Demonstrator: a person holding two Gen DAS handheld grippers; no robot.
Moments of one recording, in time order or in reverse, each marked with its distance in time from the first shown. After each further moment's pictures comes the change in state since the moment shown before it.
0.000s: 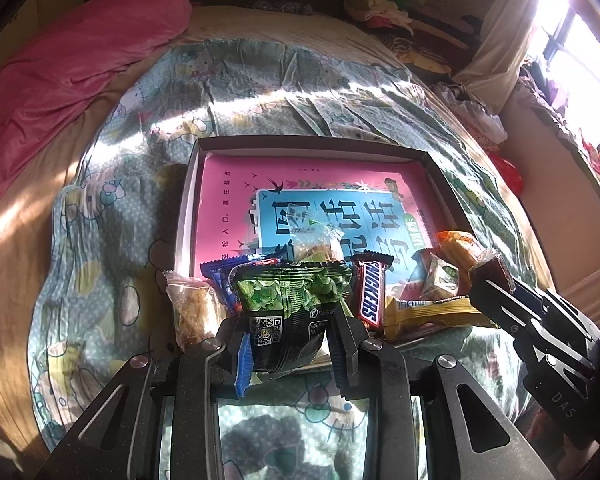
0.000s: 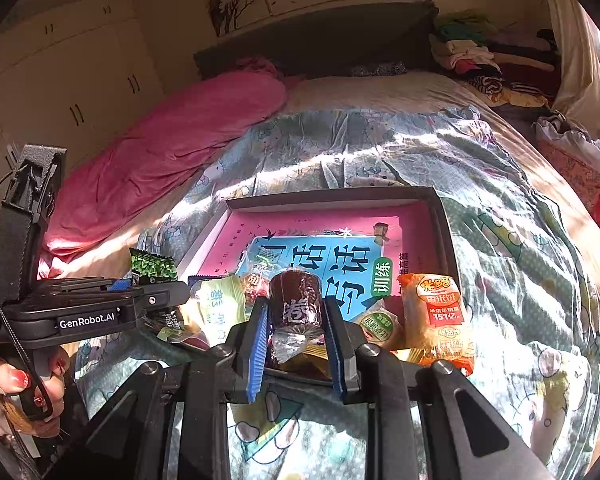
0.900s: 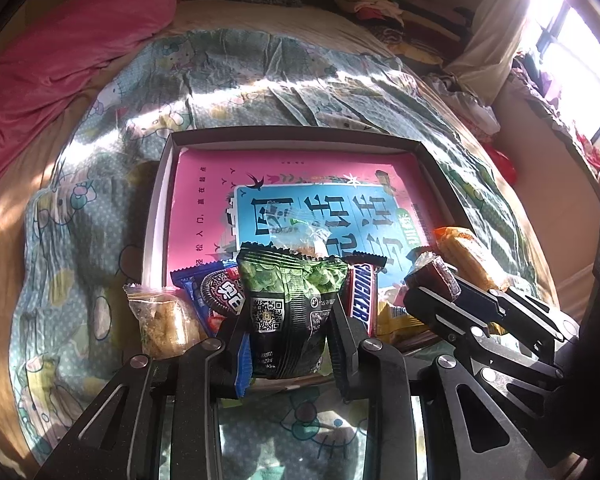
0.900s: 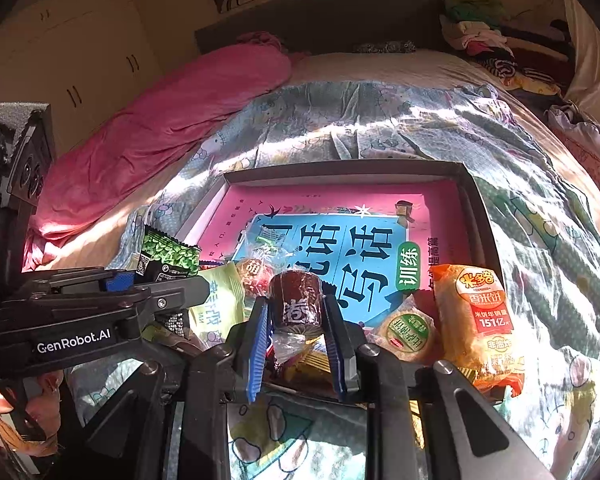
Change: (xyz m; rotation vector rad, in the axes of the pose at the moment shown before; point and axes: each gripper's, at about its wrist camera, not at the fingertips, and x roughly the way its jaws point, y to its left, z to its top) left arm 0.022 -0.009 0.005 0.020 0.023 -0.034; right arm 0.047 0.005 -0.001 -0.011 0.093 0.010
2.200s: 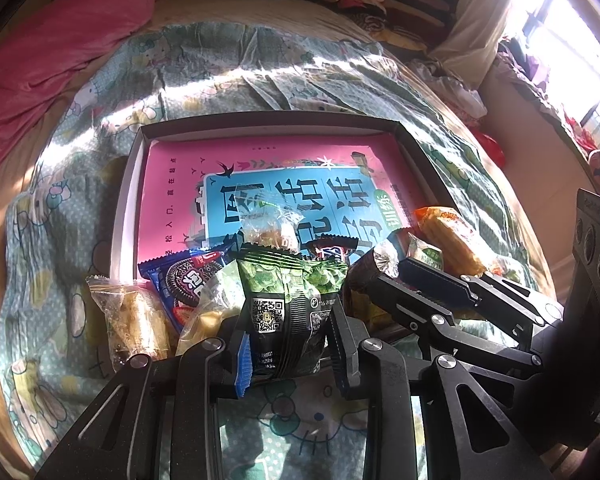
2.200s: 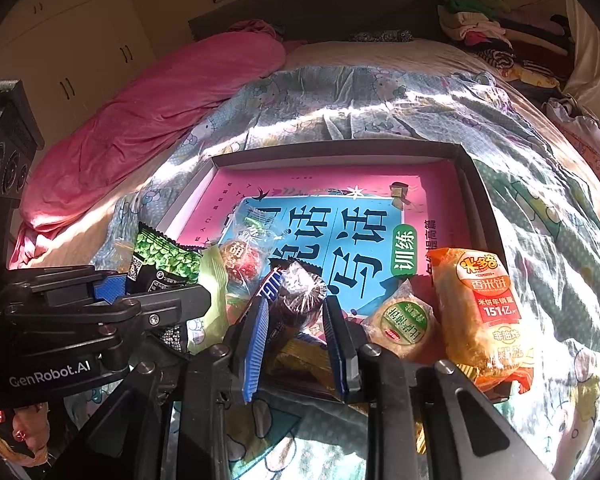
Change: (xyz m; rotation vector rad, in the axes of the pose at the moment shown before) left arm 0.007 -0.016 -0.007 0.045 0.032 -0.033; right arm 0.013 -0.005 -0.005 0.004 0.038 -0.020
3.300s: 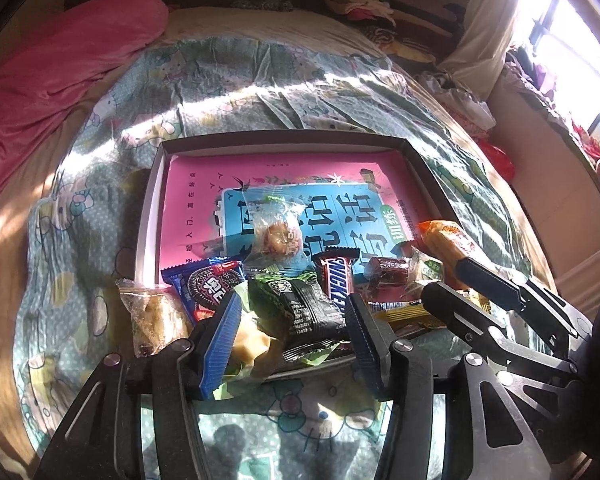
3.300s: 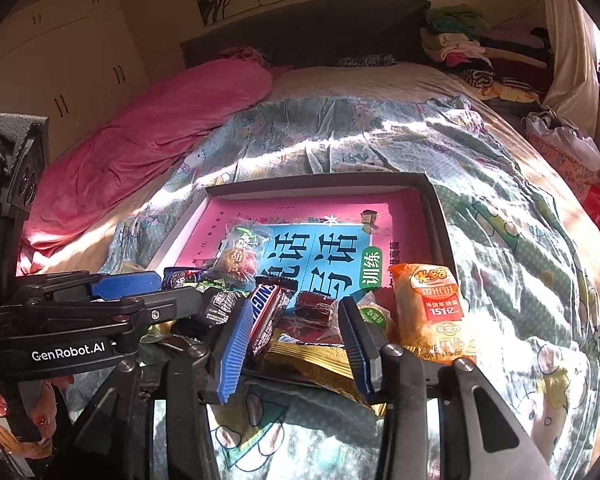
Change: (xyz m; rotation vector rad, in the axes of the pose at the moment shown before) left arm -0.021 0.002 -0.001 -0.020 -0.058 0.051; right arm -0.046 -0.001 -0.003 0.009 -0.111 -0.055
